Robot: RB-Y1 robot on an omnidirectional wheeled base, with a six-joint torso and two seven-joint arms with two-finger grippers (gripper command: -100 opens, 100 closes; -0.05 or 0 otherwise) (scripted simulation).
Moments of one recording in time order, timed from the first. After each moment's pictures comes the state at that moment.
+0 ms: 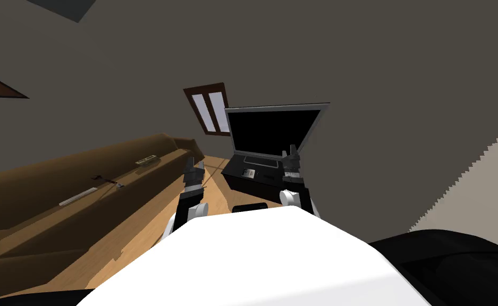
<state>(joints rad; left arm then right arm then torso) 0.53 0.01 0.04 -2.22 -0.05 -0.36 0.08 0.50 0.04 0.07 -2.28 -0.09 -0.37 0.16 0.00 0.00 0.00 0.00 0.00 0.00</state>
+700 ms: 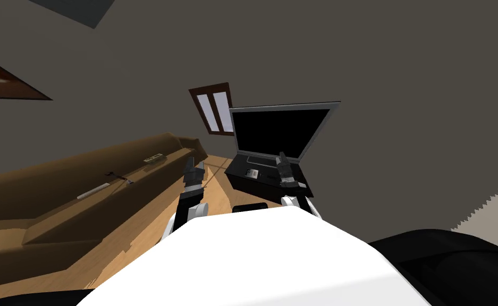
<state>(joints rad) 0.53 0.01 0.04 -2.22 -0.05 -0.36 0.08 0.53 -0.14 0.13 -2.16 -0.08 -0.41 0.19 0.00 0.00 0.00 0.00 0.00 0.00</state>
